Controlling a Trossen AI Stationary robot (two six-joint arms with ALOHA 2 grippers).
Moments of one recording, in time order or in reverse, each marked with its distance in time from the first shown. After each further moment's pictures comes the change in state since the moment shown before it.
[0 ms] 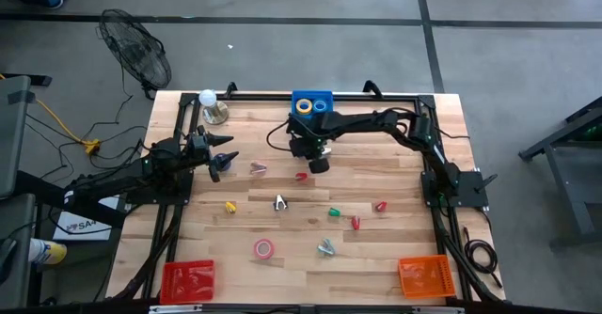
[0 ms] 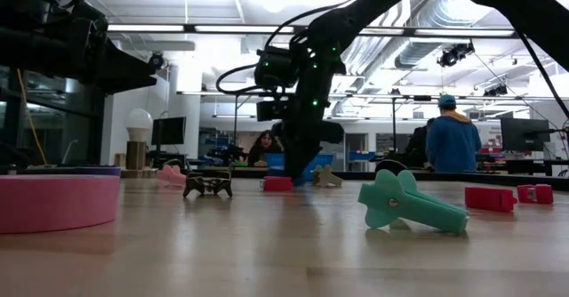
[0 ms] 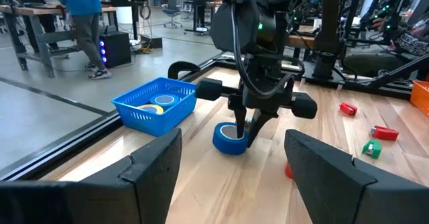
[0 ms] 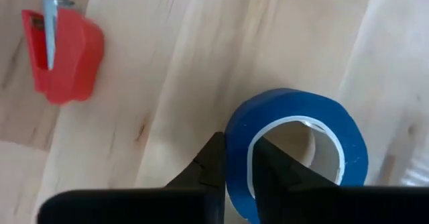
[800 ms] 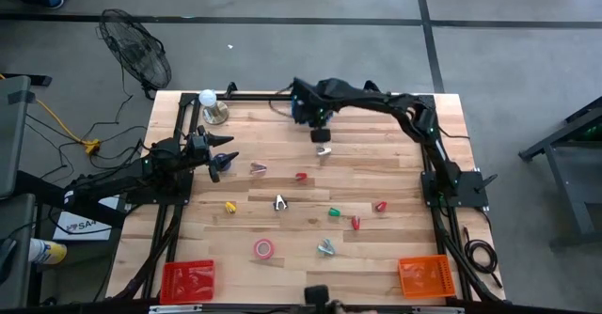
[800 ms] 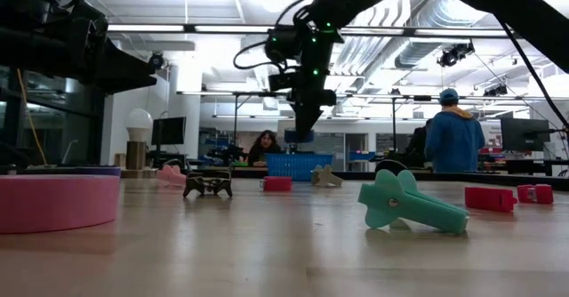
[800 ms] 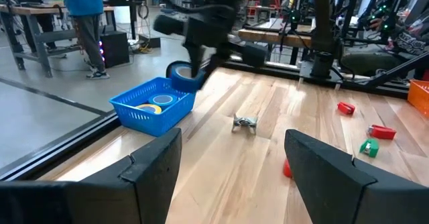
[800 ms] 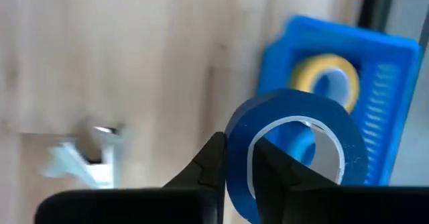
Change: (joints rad) left arm 0.000 0.000 0.000 -0.001 0.007 0.000; right arm -0.161 -0.009 0.287 -0.292 0.157 -0.001
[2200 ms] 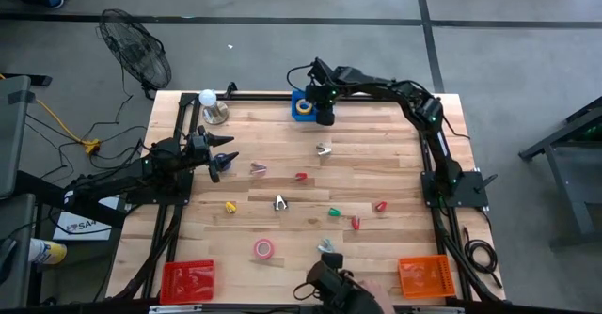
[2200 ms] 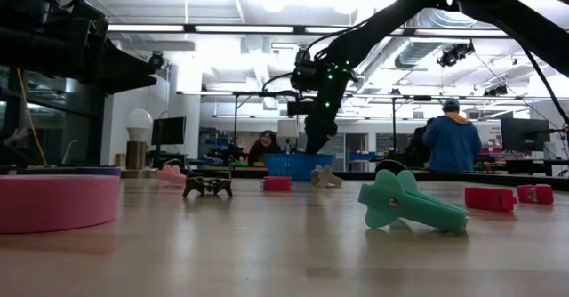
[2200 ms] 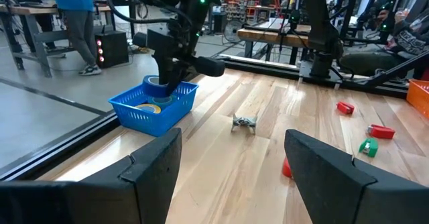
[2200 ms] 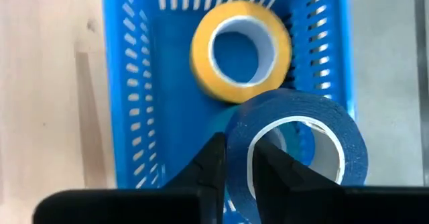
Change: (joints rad) left arm 0.000 0.000 0.000 -0.001 0.002 0.000; right arm -0.205 0.017 -0.167 0.318 -0.155 -0.006
